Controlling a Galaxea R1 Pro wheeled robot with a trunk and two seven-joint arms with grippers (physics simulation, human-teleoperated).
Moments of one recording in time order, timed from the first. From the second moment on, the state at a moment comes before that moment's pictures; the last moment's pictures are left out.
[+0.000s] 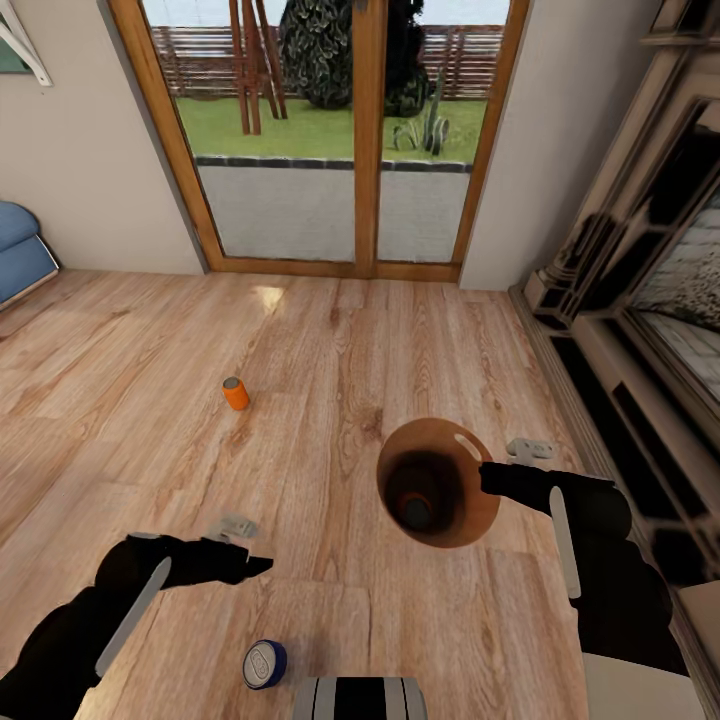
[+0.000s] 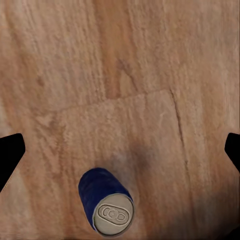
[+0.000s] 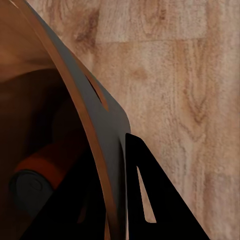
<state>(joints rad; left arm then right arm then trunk) -0.40 0.29 -0.19 -1.35 0.21 0.91 -0.44 -0.53 0.03 -0.20 -1.57 0.11 1.04 0.36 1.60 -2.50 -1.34</state>
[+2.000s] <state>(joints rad) -0.41 0.08 -0.28 -0.69 0.19 0.56 -0.11 -0.53 0.03 -0.20 -1.57 0.11 1.04 0.36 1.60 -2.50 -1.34</state>
